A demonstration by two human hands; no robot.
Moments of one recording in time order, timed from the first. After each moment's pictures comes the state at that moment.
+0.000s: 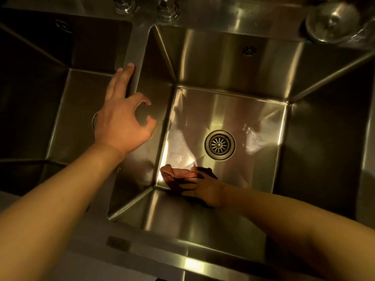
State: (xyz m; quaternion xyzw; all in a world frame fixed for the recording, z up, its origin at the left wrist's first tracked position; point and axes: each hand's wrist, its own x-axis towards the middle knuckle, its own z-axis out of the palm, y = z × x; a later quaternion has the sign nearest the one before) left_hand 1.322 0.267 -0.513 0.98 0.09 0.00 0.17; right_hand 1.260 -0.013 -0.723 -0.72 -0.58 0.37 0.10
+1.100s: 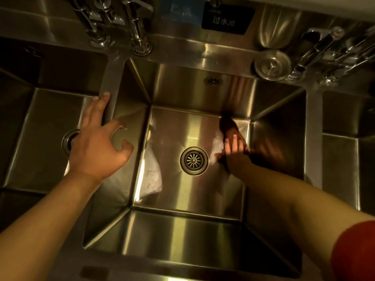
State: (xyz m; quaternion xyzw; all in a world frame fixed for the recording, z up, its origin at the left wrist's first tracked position) left_hand 1.324 0.265 -0.506 0.98 0.12 -0.02 0.18; right_hand 1.407 -0.113 -0.689 -0.92 -0.10 0.38 -0.07
